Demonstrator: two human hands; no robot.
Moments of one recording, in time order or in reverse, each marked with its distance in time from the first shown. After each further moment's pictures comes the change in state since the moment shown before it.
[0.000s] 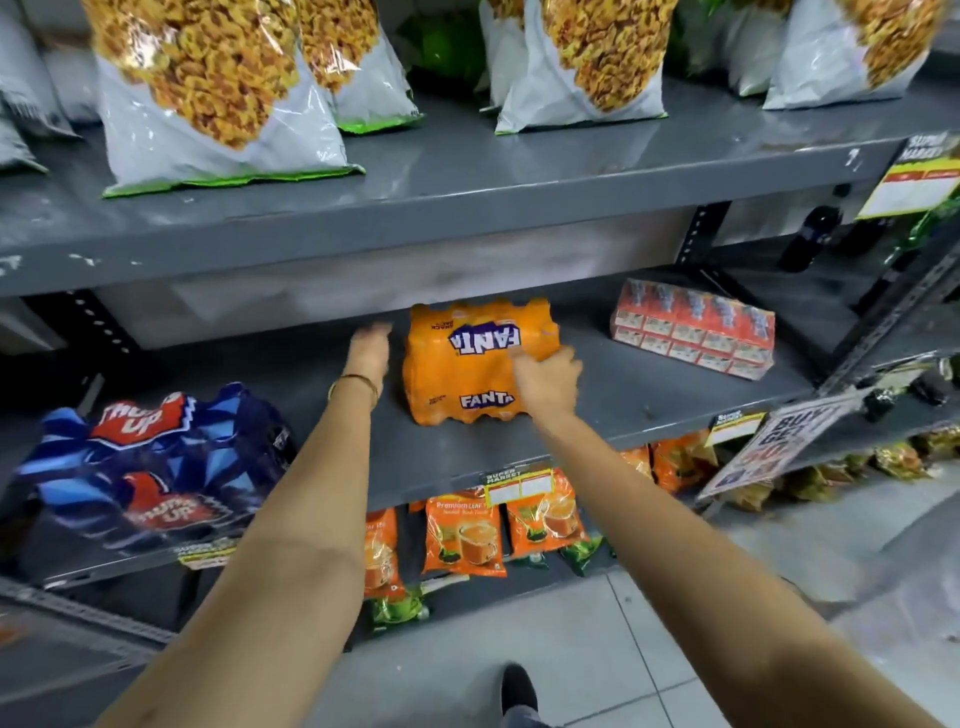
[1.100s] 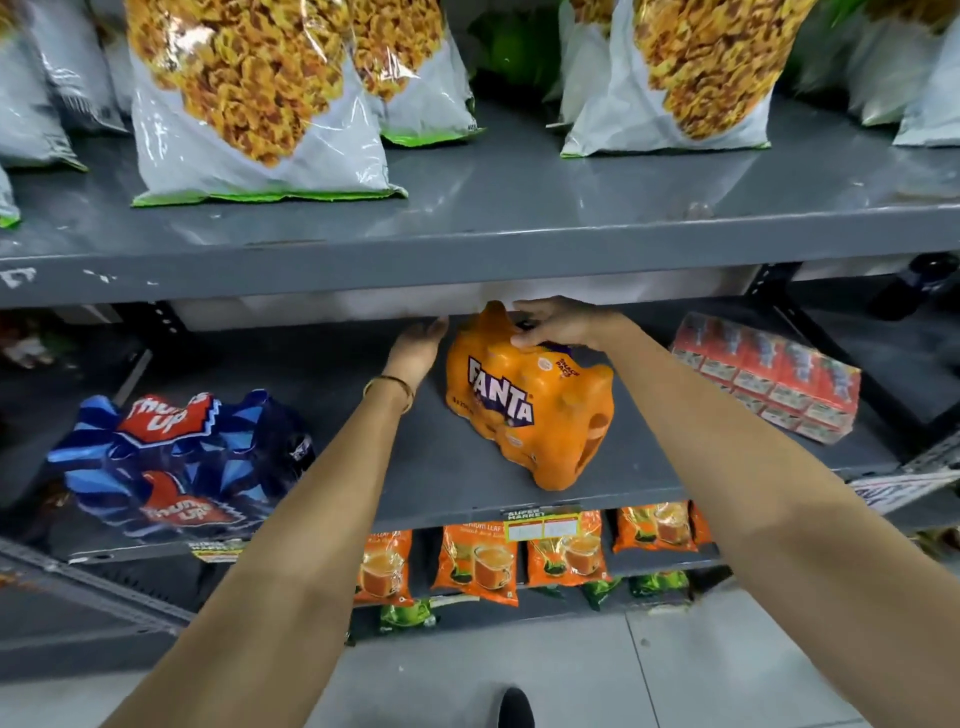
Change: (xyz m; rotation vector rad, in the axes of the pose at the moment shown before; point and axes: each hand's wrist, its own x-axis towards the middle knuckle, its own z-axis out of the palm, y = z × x) left_hand 0.022 0.014 0.017 0.264 -0.040 0.098; right_hand 0.101 -0.086 0.014 -0.606 -0.805 -0.358
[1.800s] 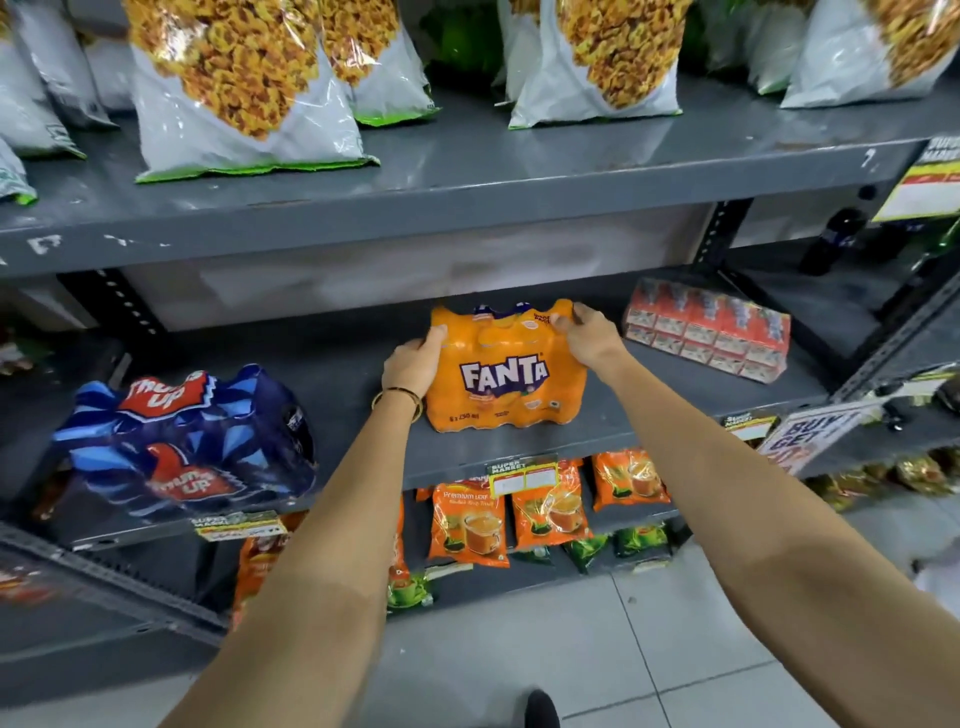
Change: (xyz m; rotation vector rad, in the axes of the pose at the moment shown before) left_hand -0.069 -0.017 0.019 0.193 0.067 -0.031; right_hand -0.074 0.057 0.037 0.268 0.525 0.172
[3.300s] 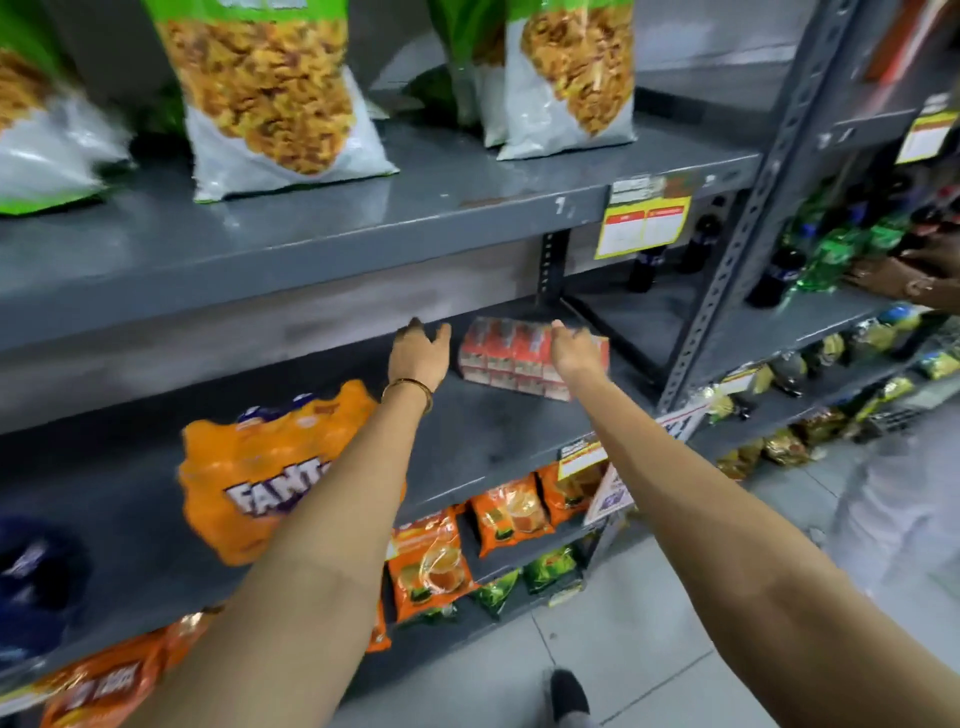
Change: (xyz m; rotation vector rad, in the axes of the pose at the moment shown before) left_hand -0.019 0.164 0.195 0.152 -0.026 0.325; right_hand 0.037 0.112 -0.172 0.258 0.330 0.210
